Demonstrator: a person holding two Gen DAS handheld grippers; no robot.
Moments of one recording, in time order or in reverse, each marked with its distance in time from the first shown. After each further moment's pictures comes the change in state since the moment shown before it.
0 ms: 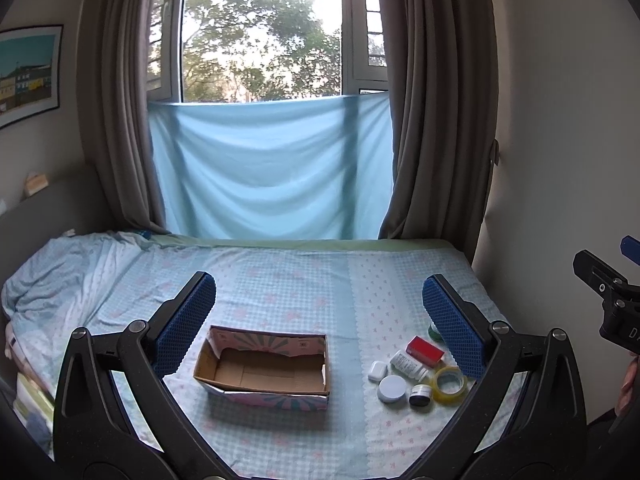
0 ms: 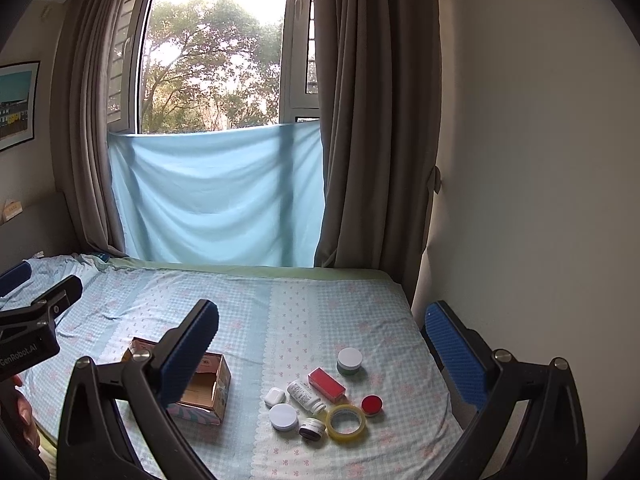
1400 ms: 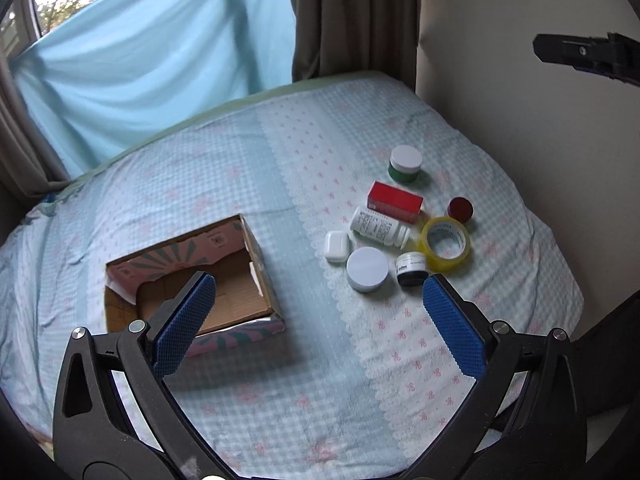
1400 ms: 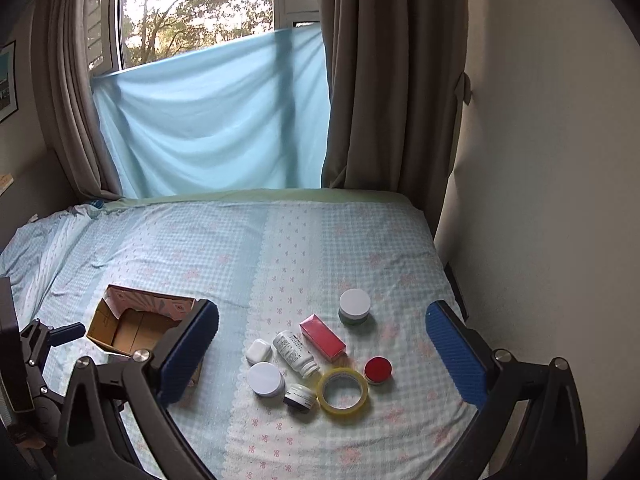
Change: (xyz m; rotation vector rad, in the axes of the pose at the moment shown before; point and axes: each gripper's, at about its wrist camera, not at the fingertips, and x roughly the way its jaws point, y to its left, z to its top) left arm 0.217 -0.069 -0.178 0.316 0.501 -0.269; right arm 0.183 -0.050 -0.064 -0.013 0.318 0.096
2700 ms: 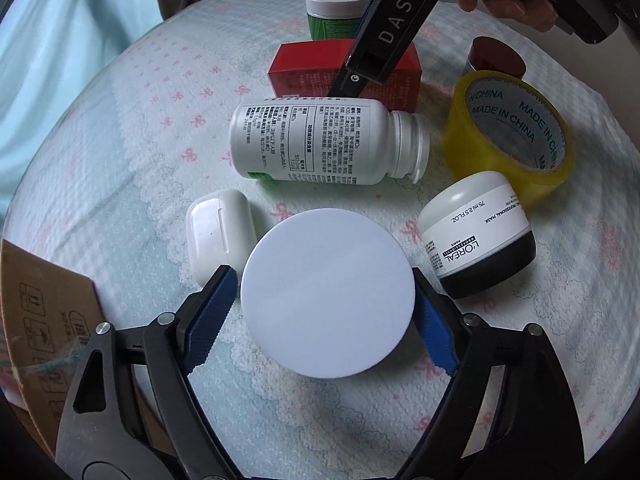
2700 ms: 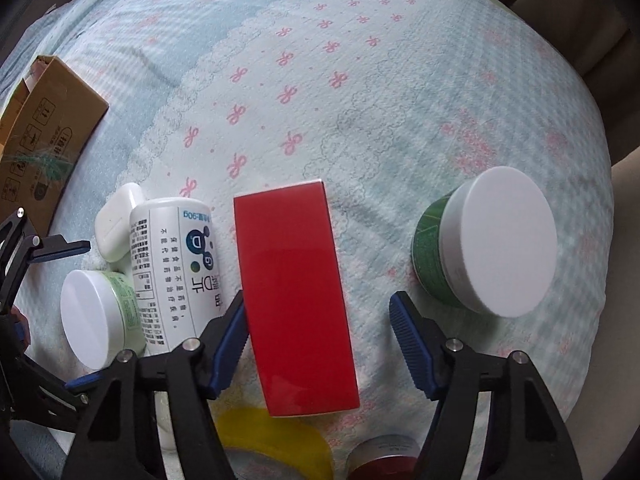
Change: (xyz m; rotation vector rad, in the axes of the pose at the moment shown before) left arm 0.315 -0.099 -0.054 0.314 0.141 -0.168; right arm 0.408 -0.005 -0.106 -0.501 0.643 0.227
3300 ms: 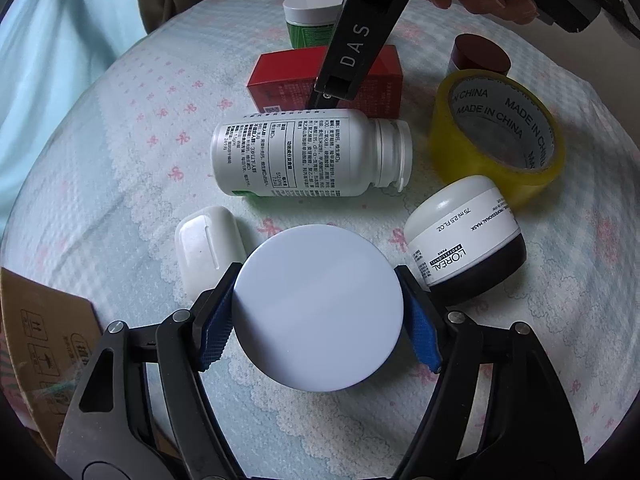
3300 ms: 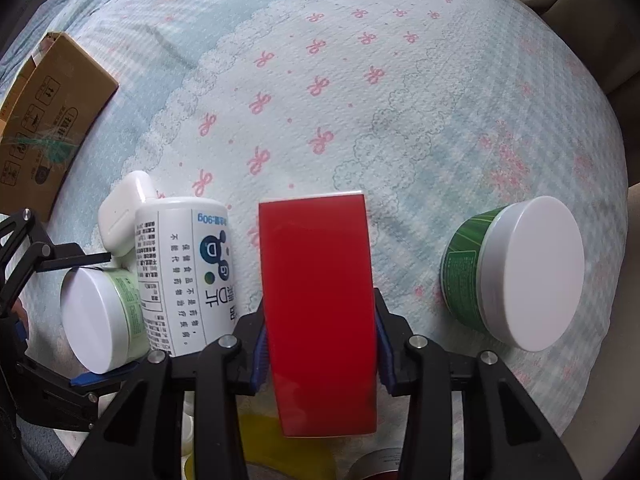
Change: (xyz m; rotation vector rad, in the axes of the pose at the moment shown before) left arm 0.001 -0.001 0.009 0.039 -0.011 -0.024; right arm 0.021 0.017 0.015 -0.044 0.029 0.011
